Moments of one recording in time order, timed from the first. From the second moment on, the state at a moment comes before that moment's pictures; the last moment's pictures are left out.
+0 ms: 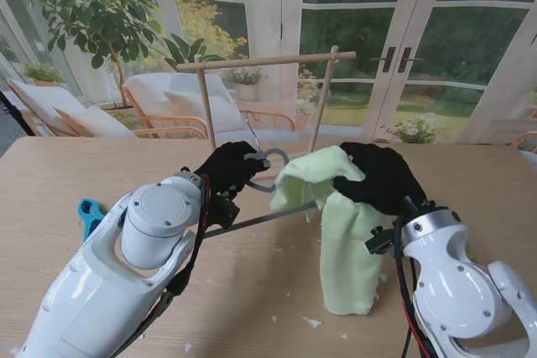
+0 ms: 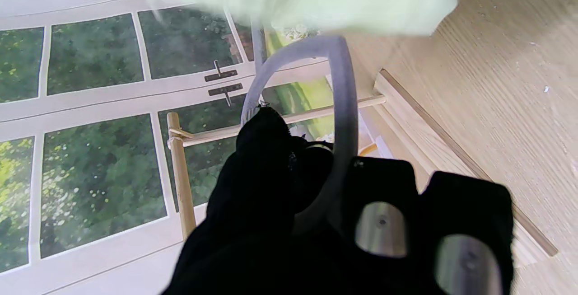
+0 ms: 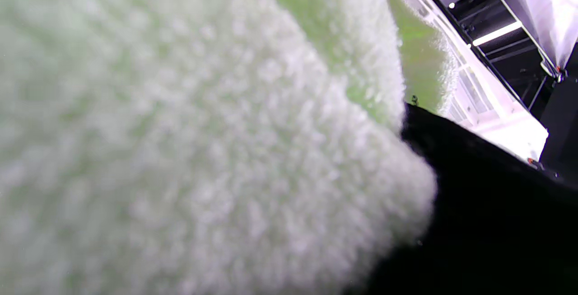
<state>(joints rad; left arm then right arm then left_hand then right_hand) 1.35 -1.23 -1.07 -1.90 -0.08 0.70 0.03 -1.83 -1.11 1.46 -2.25 -0.45 0.20 0.02 1.22 -0.19 -0.02 -0.08 0.46 0.25 1.10 0.83 0.88 0.10 1.18 1.16 1.19 0.17 1.65 1.00 1.05 0.40 1.80 1.04 0.52 -0.72 1.08 -0.05 0.79 -0.22 0.87 0.96 1.29 -0.05 1.21 0.83 1.31 -0.04 1.70 0.98 1.18 0.07 1.90 0.26</state>
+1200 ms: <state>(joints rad) 1.37 -1.25 -1.06 -1.98 -0.17 0.67 0.11 -1.67 -1.08 1.23 -2.10 -0.55 0.21 0.12 1.22 -0.19 -0.02 -0.08 0.46 0.25 1.10 0.84 0.88 0.10 1.18 1.17 1.19 0.17 1.66 1.00 1.05 0.40 1.80 1.04 0.53 -0.70 1.05 -0.05 0.81 -0.17 0.93 0.49 1.29 -0.06 1.21 0.82 1.31 -0.04 1.70 0.97 1.18 0.06 1.90 0.26</state>
